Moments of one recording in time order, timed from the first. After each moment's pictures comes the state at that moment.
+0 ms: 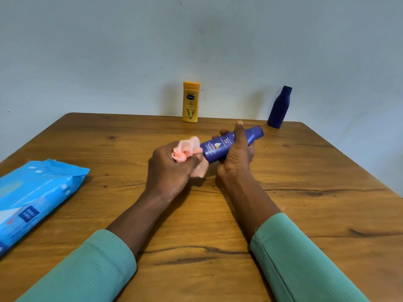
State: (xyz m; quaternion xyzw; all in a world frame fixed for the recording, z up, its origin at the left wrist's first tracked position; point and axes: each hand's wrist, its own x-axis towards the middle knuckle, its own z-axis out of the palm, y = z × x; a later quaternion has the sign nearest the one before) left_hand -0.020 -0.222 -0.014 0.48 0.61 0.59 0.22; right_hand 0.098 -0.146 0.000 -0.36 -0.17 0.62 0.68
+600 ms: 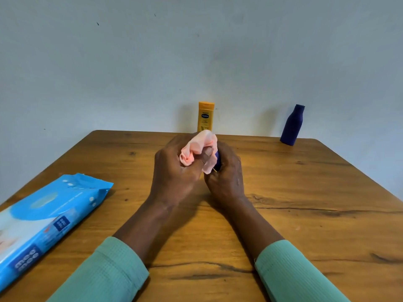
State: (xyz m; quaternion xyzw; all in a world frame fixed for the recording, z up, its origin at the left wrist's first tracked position) left_hand -0.031 -0.241 0.027 0.57 0.53 0.62 0.09; right_hand 0.076 -0.160 -0.029 -0.36 -0.73 0.21 0.54
